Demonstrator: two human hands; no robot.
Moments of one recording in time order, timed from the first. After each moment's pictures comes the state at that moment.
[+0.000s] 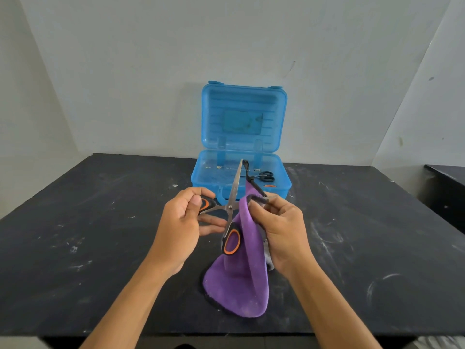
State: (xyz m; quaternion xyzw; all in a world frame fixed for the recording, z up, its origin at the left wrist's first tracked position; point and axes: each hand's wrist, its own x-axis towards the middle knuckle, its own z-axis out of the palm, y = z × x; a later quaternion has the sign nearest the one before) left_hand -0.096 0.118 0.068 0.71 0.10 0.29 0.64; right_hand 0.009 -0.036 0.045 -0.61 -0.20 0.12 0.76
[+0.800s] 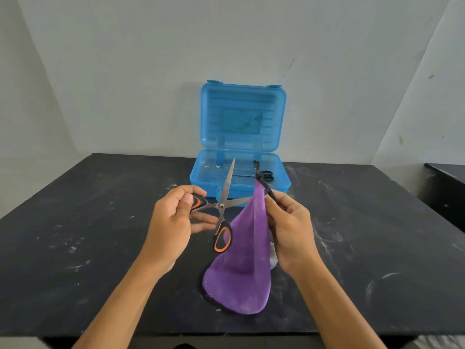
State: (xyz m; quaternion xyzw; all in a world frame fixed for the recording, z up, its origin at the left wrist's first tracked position) left_hand -0.097 0.128 0.064 0.71 0.11 0.32 0.62; right_hand 0.010 -0.046 0.051 -0.58 -0.16 0.12 0.79
